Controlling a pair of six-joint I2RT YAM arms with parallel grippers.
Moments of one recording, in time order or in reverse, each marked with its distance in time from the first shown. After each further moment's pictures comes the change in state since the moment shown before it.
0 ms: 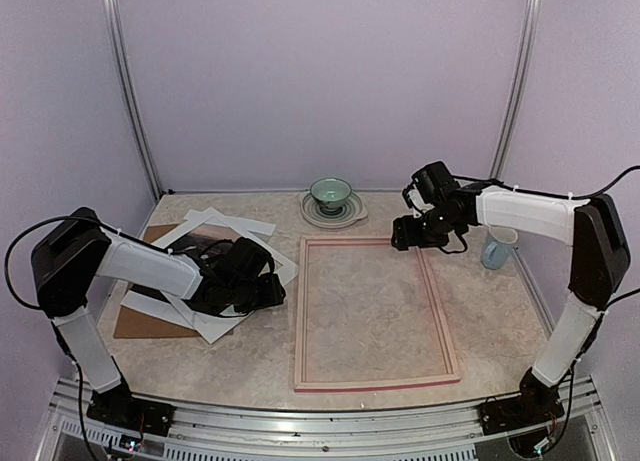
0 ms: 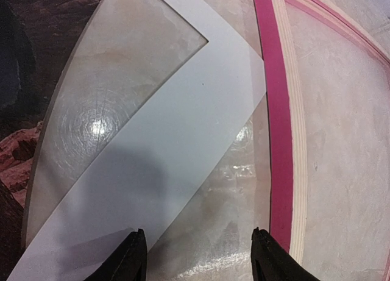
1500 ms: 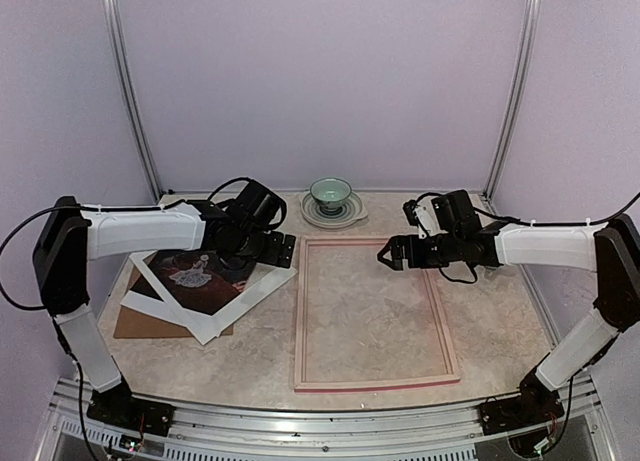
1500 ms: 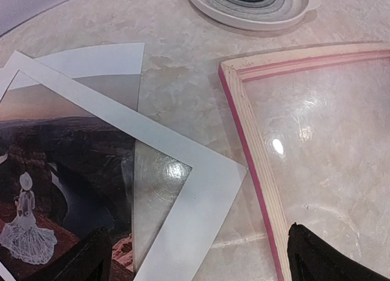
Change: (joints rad) left arm 0.027 -0.002 0.403 -0.425 -0.189 0.434; right arm 0.016 -0.178 -0.377 0.430 -0.260 0.037
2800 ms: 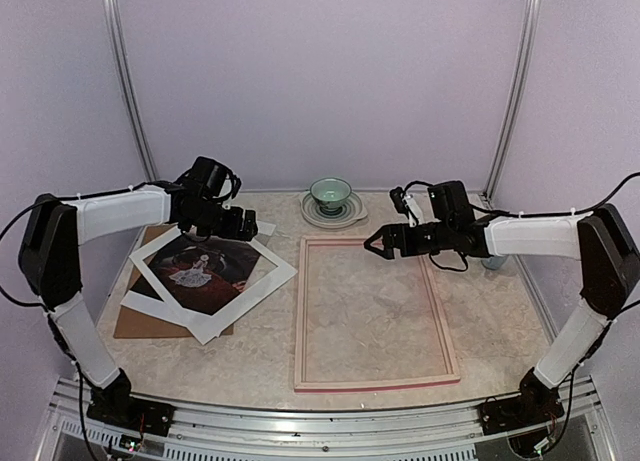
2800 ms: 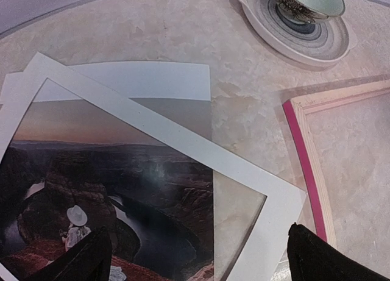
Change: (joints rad) left arm 0.328 -0.001 0.035 -0.008 0.332 0.223; right arm -0.031 0.096 0.078 0.114 -0.212 -0.076
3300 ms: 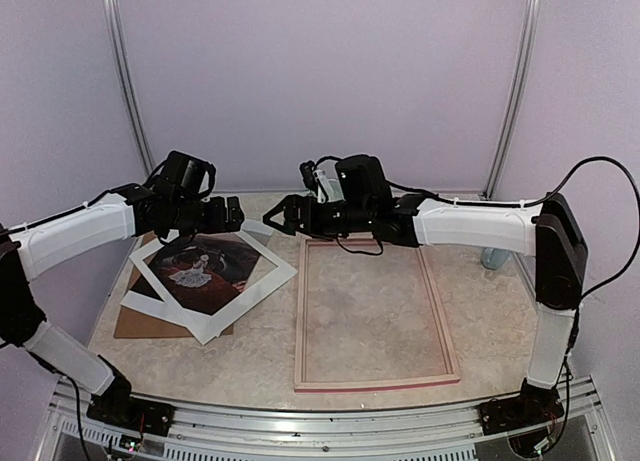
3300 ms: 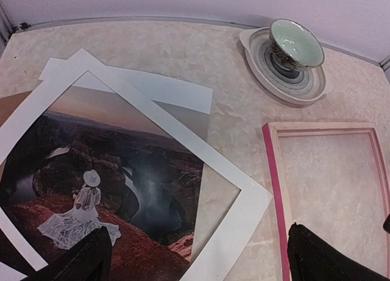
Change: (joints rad) left arm -0.087 -0.288 -0.108 -0.033 -0.165 -0.208; right arm 0.352 0.270 0.499 0.031 0.112 0.370
